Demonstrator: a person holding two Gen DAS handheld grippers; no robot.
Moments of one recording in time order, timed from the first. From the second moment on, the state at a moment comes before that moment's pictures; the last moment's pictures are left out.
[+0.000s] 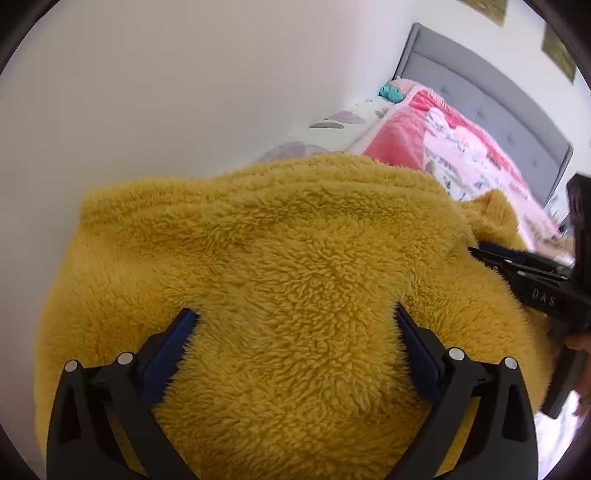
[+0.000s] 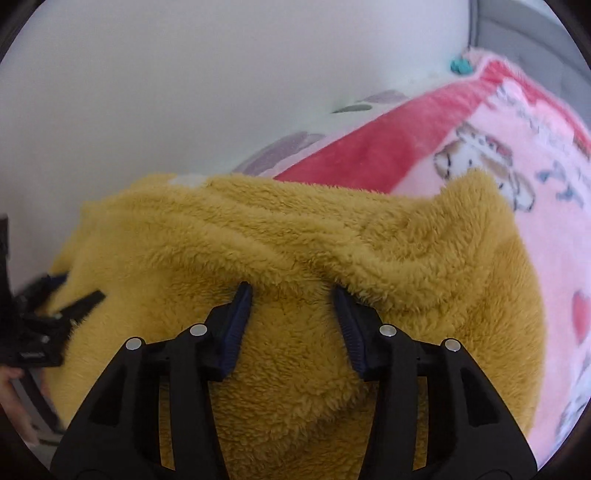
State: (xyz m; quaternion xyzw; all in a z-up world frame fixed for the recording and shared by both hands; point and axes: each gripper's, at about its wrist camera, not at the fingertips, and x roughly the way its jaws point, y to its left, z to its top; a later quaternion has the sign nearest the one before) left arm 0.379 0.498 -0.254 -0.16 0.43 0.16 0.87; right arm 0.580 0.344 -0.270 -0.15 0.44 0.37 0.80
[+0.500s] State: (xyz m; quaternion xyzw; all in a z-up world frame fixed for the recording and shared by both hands) left arm 0.331 0.455 -0.167 -0.18 0.43 0.20 0.86; right arm 0.506 0.278 -0.154 -0.08 0.39 0.31 0.86
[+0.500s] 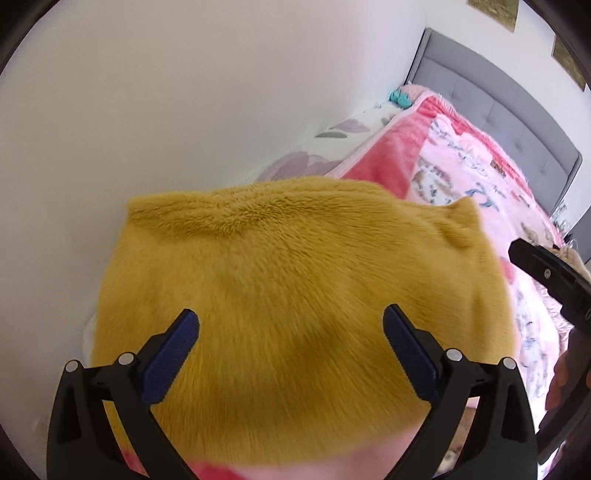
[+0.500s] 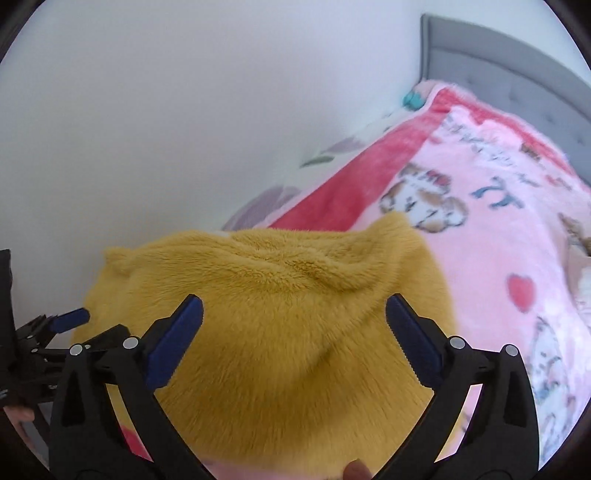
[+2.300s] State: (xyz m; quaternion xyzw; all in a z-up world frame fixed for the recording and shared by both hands) left arm 0.279 0.356 -0.090 -0.08 0.33 0.24 0.91; right arm 0.367 0.209 -0.086 -0.12 0.27 0.23 0.93
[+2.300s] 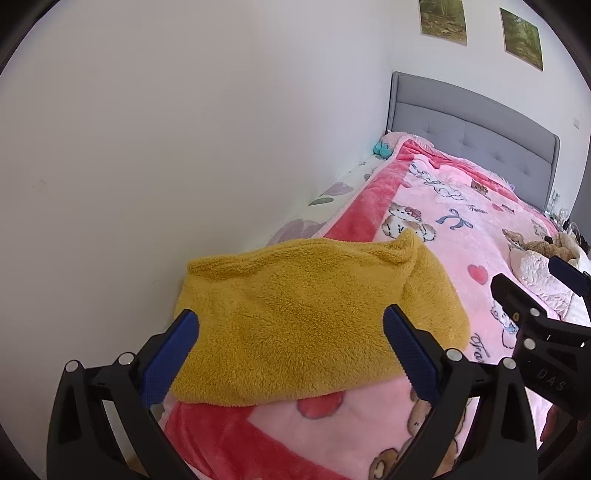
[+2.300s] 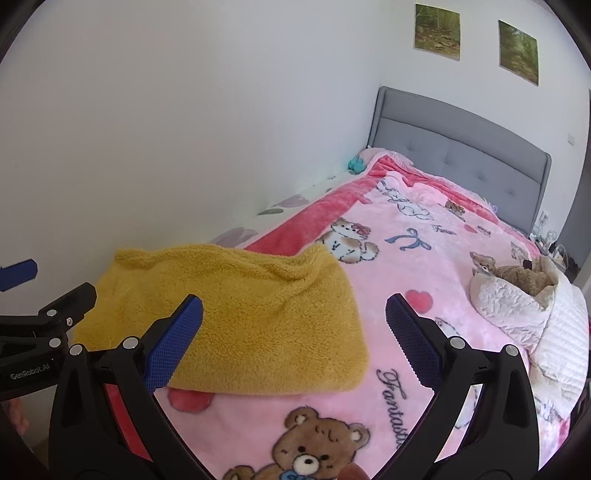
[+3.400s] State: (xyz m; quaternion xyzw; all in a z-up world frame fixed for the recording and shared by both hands) left arm 0.251 0.325 -0.071 -0.10 0.33 0.25 0.91; right arm 0.318 0.178 -0.061 -0.10 0.25 0.25 0.93
